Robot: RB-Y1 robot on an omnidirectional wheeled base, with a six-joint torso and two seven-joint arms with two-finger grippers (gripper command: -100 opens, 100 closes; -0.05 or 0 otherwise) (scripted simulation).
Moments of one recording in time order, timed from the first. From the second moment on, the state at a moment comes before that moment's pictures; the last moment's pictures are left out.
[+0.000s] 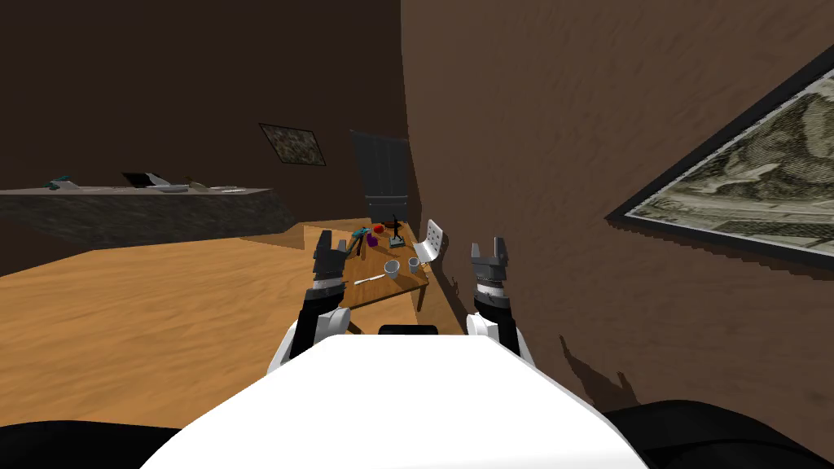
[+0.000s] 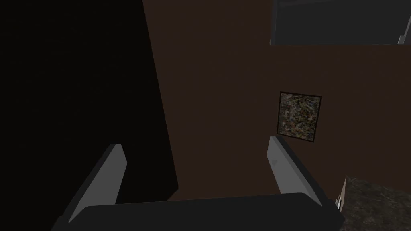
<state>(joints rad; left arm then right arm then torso) 0.49 -0.03 0.02 -2.24 -0.03 -0.44 -0.09 0.55 0.00 0.07 -2.32 0.05 -0.47 -0.12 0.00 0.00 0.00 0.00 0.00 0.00</state>
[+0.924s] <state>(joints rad) 0.36 0.19 0.02 -2.11 0.03 -0.27 -0.02 0.55 0.00 0.07 -2.32 0.05 -0.47 -0.12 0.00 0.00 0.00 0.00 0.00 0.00</state>
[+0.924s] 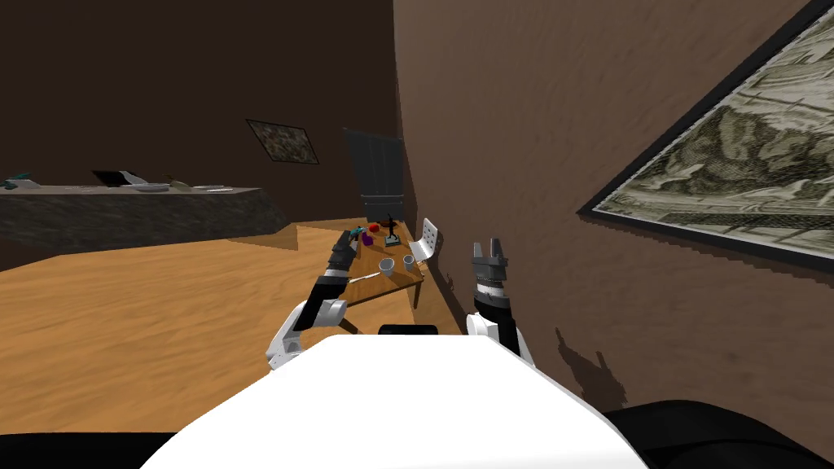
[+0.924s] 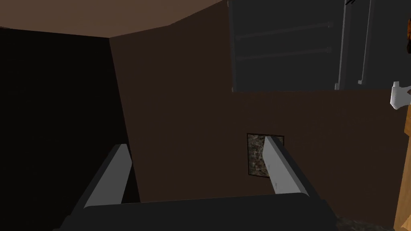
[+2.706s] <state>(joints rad) 0.03 0.31 0.04 -1.73 0.16 0.22 0.12 0.55 0.00 0.07 -2.32 0.05 -0.47 -0.12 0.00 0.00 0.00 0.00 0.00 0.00</state>
